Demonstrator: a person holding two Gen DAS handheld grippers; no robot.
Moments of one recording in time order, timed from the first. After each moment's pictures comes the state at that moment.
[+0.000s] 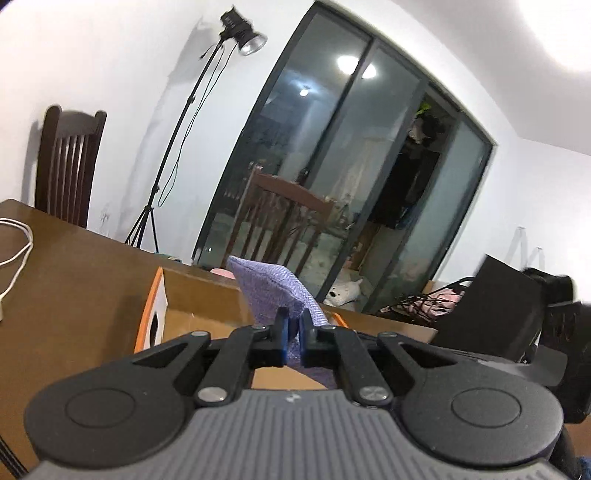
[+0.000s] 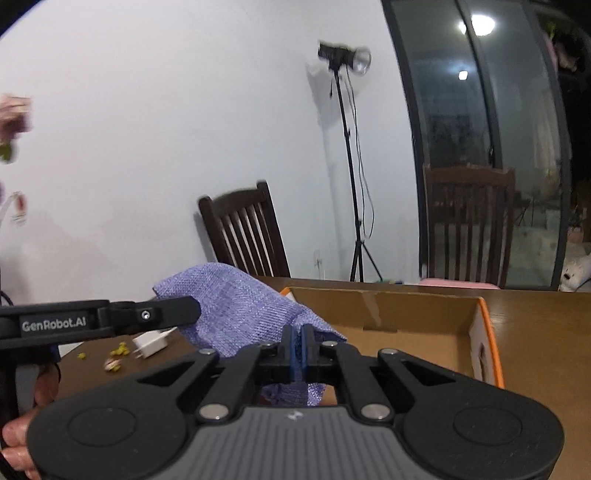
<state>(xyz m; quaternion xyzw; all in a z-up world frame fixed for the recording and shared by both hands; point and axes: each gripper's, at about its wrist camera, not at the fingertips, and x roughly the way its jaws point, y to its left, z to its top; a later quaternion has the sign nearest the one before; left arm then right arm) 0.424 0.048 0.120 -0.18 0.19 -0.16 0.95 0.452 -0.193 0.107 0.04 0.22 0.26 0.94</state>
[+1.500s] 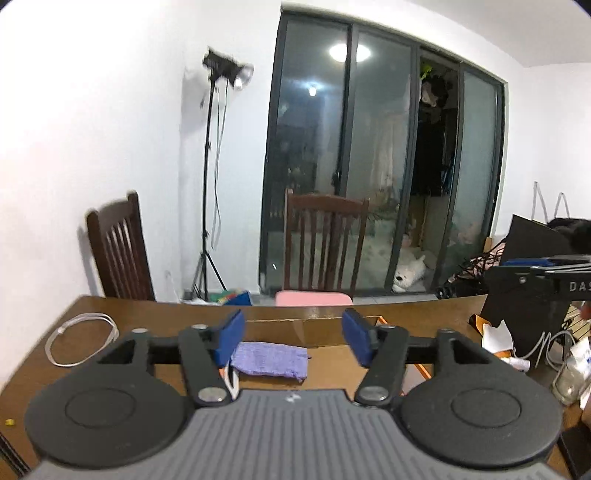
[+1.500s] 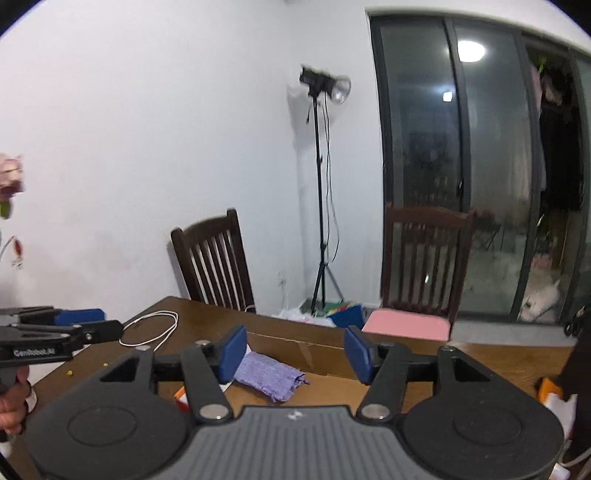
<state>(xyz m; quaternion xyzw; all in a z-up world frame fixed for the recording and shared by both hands) 0.316 0.008 0.220 -0.01 0.16 -0.07 0.98 0.404 -0.274 0.233 0.00 0.19 0.21 0.96</state>
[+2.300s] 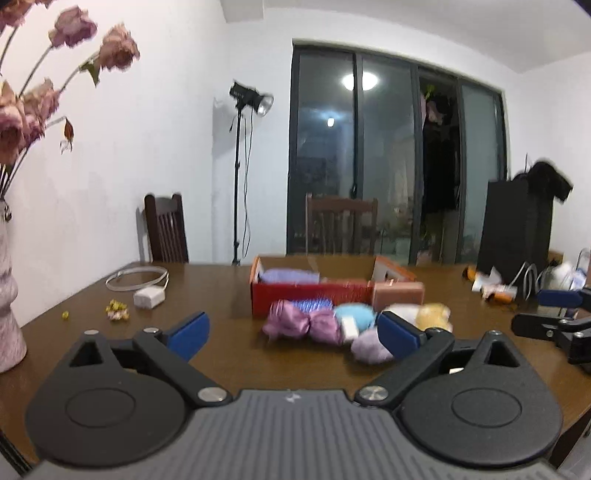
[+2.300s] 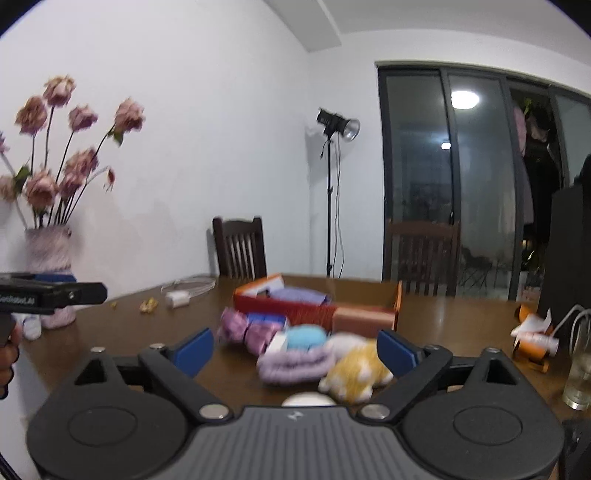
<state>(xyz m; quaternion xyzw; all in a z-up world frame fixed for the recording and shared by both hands) 0.082 0.002 0.074 0.00 0.12 -0.02 0.99 0.131 -0.300 0.051 -0.01 0.11 0.21 0.97</state>
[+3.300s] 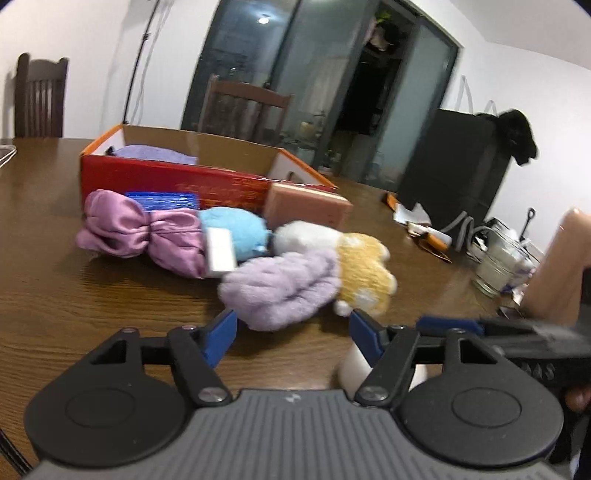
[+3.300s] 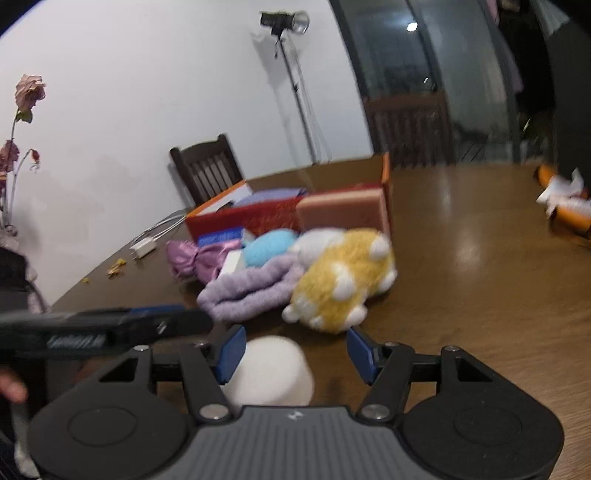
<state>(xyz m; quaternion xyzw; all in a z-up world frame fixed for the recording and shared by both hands) 0.253 -0.049 0.005 -0.10 0.28 -0.21 0.93 0.253 -0.312 -0.009 0.10 0.29 0.22 0.93</state>
